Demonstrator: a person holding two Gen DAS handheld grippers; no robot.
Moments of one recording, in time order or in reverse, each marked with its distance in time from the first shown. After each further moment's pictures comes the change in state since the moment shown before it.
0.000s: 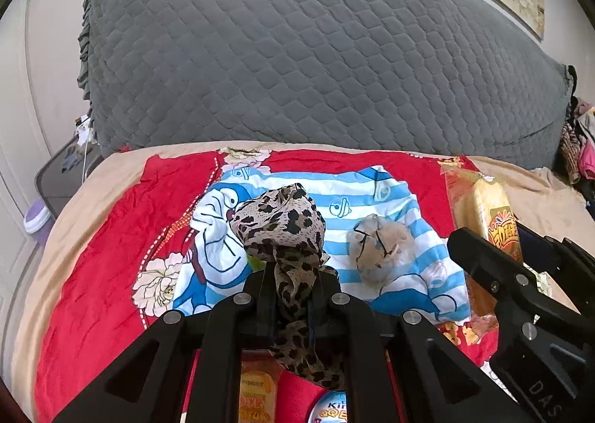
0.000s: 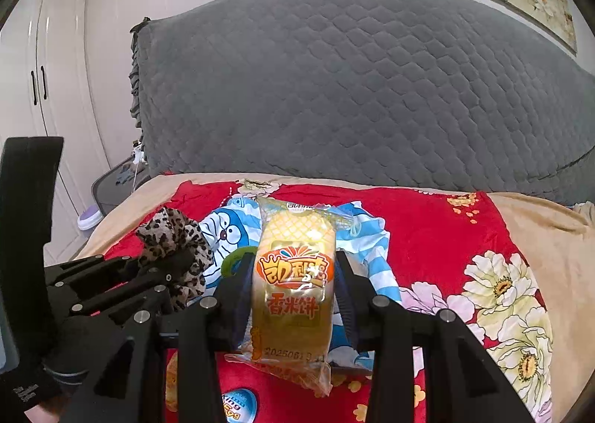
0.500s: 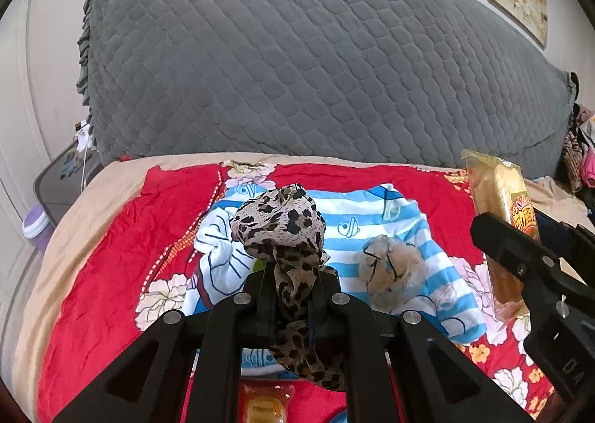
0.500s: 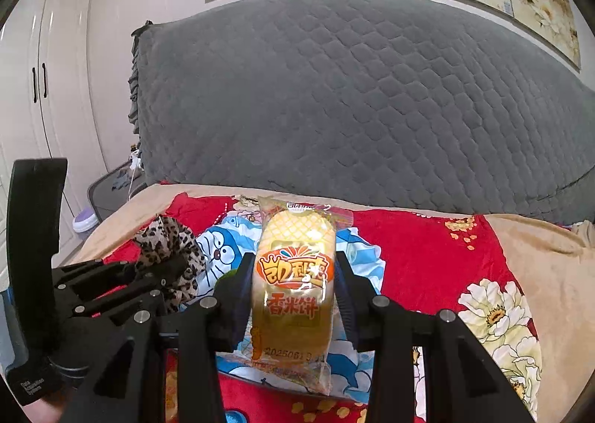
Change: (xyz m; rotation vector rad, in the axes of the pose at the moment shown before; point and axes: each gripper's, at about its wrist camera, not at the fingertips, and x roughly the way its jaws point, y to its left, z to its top) left arm 0.016 0.010 0.020 -0.010 -0.028 0.006; right arm 0.011 0.003 0.025 -0.039 -0.032 -0.013
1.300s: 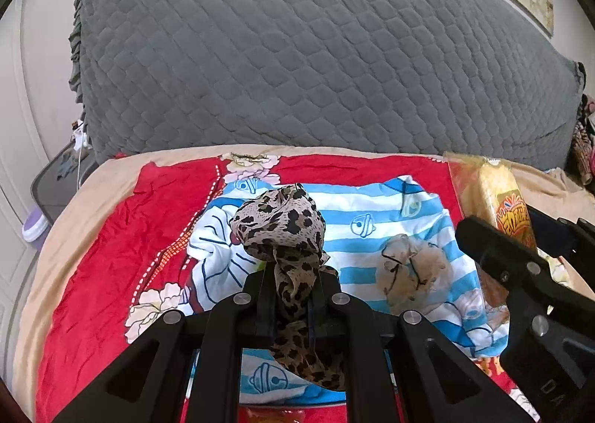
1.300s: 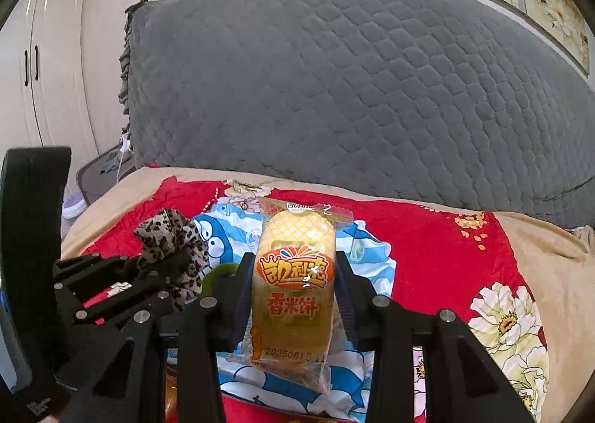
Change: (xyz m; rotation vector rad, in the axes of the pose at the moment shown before) left arm 0.045 0.001 0.002 0.023 0.033 0.023; right arm 0.049 0.006 -0.002 -0.036 0.061 -0.025
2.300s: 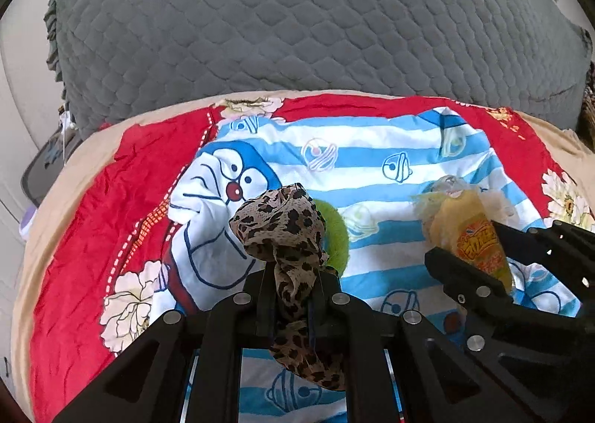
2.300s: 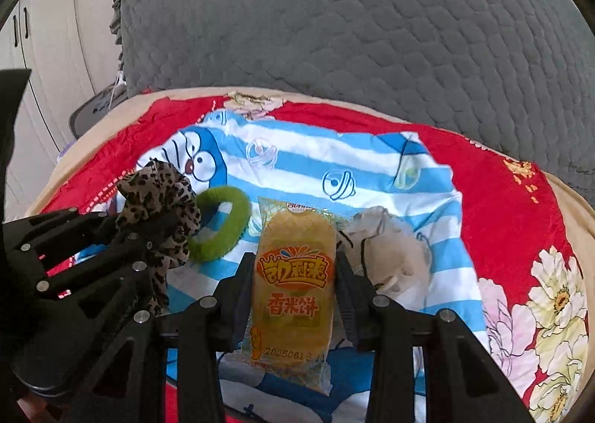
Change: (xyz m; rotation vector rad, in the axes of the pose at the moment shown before) left arm 0.073 0.015 -0.033 0.063 0.141 0.016; right arm 0.100 0.012 -0.048 -0.035 0.259 0.042
